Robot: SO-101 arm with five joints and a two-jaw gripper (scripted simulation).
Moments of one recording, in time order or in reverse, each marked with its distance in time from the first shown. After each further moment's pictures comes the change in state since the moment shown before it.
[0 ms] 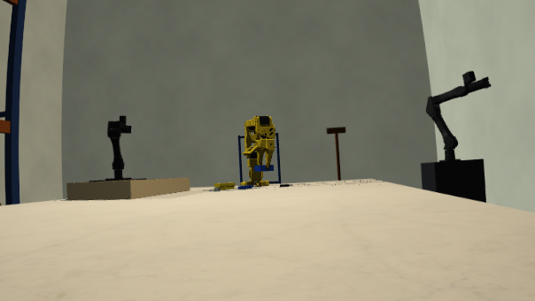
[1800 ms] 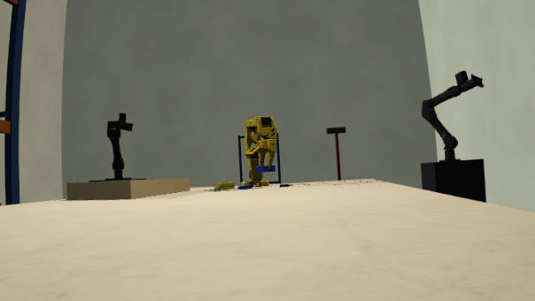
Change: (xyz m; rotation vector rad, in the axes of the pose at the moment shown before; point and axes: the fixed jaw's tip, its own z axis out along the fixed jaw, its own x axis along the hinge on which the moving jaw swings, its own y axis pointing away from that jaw) arm 0.004 0.005 0.002 -0.008 -0.004 -0.030
